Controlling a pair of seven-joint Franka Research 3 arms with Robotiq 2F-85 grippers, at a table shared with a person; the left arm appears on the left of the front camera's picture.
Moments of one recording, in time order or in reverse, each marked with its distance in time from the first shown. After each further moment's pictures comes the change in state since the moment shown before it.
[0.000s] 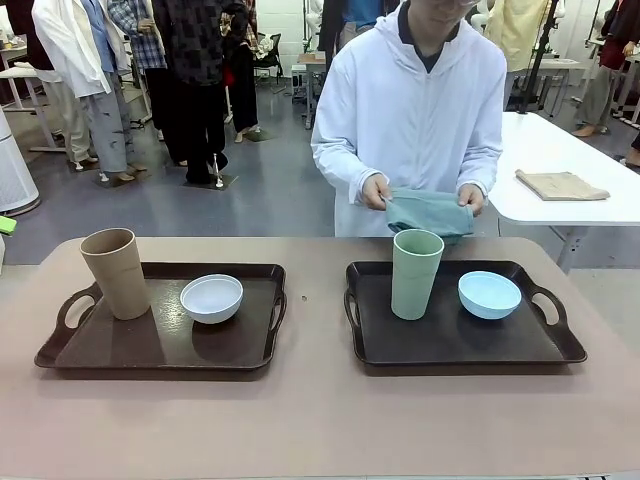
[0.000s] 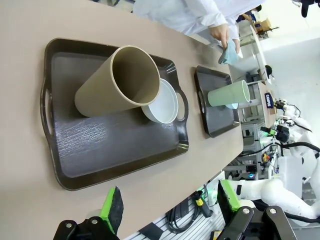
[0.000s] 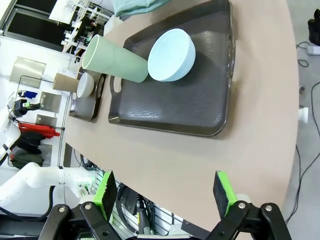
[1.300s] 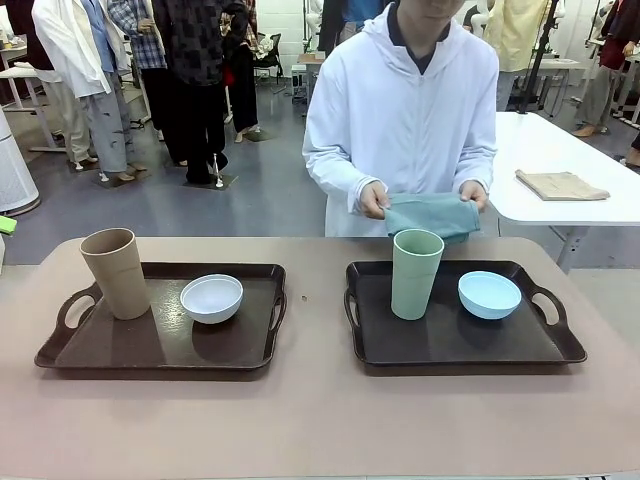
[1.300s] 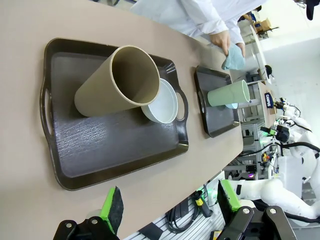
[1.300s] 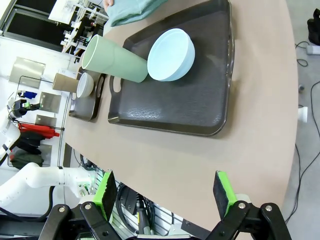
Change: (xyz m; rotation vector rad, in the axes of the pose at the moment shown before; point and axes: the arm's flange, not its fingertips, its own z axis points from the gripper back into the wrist) left arm 0.000 0.000 0.000 -0.001 0.001 0.000; right arm -0.001 0.000 0.001 -0.002 0.000 -0.002
